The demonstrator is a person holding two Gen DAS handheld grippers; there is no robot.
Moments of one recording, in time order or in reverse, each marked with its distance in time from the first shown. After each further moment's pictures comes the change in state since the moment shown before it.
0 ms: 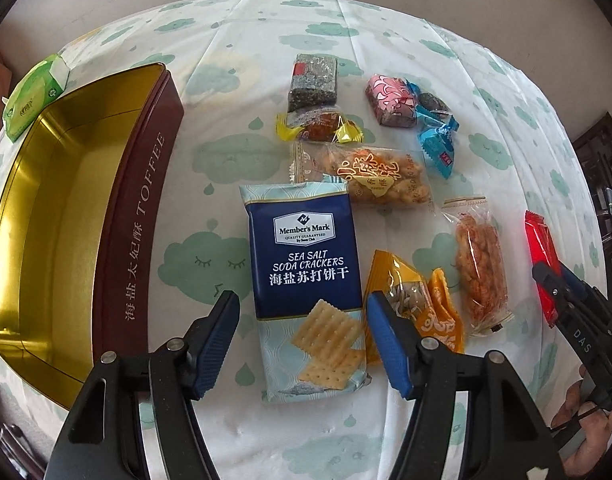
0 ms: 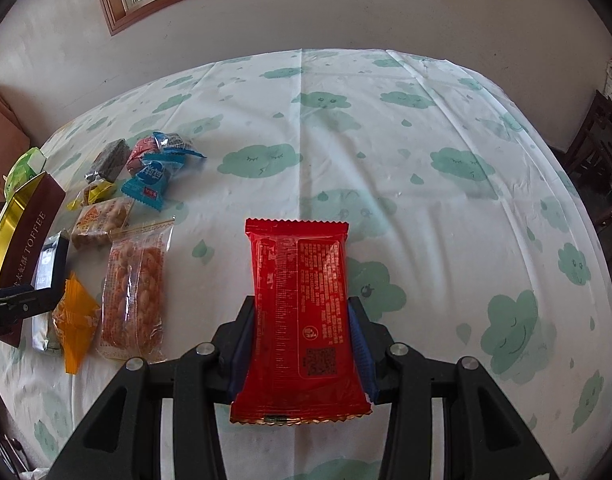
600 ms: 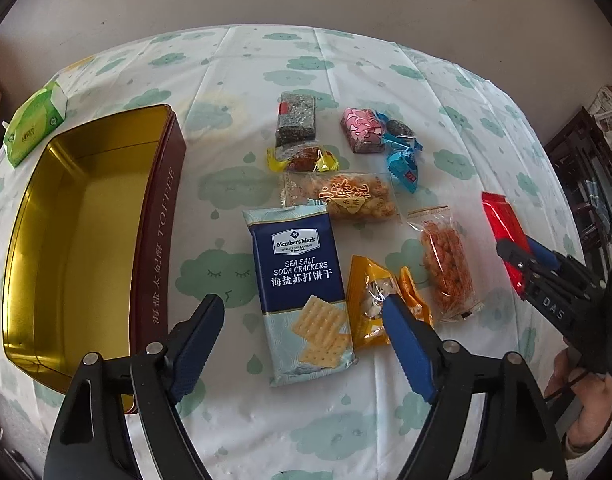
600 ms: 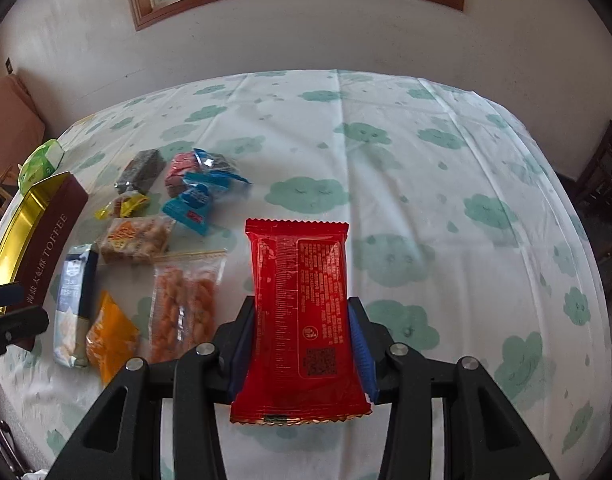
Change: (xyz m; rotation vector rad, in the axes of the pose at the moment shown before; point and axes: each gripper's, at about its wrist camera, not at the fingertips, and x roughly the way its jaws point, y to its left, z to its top) left arm -0.035 0.003 -0.002 0.048 -0.077 -0.049; right arm -0.012 0.030 0.019 -0.060 -0.030 0.021
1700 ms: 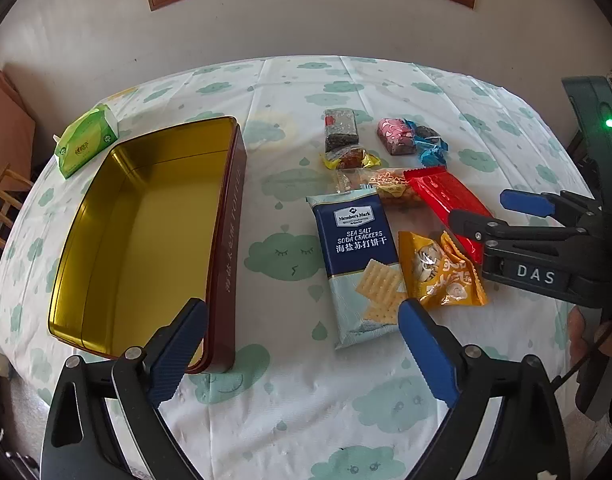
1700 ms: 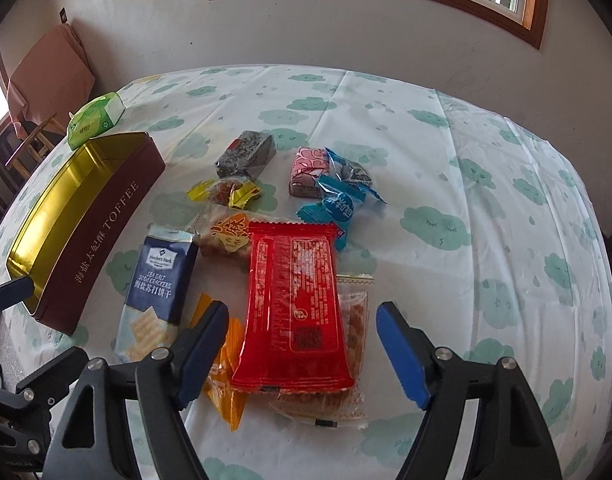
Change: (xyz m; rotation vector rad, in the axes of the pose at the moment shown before) left arm -0.031 0.019 -0.047 0.056 -0.155 0.142; right arm 0.002 0.100 0.016 -0.214 0.026 0.114
